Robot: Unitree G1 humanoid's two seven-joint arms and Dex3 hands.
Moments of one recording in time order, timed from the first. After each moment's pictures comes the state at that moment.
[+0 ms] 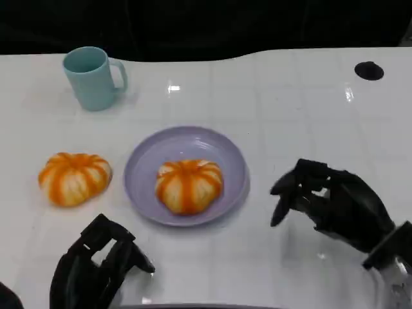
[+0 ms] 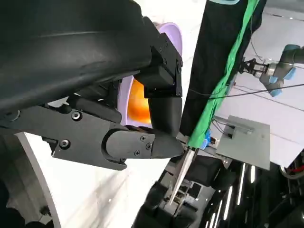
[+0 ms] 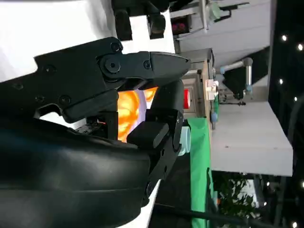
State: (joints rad) left arm -0.02 -0.11 0.25 0.59 -0.46 -0.37 -0.69; right arm -0.35 -0.04 -0.06 0.76 0.36 -0.43 0.86
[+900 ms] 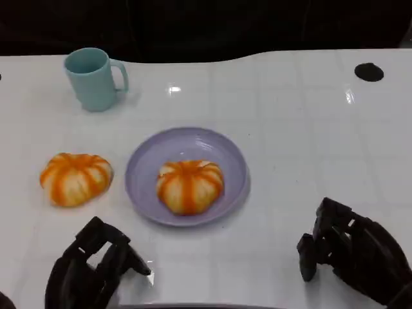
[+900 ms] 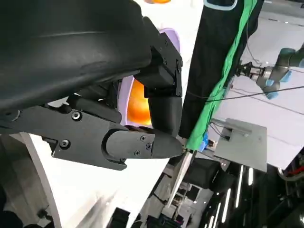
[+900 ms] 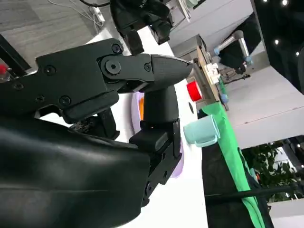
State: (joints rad) left arm 0.00 -0.10 0.26 0.57 -0.47 -0.37 -0.69; right arm -0.10 -0.03 -0.11 0.50 0.41 -0.13 0.82
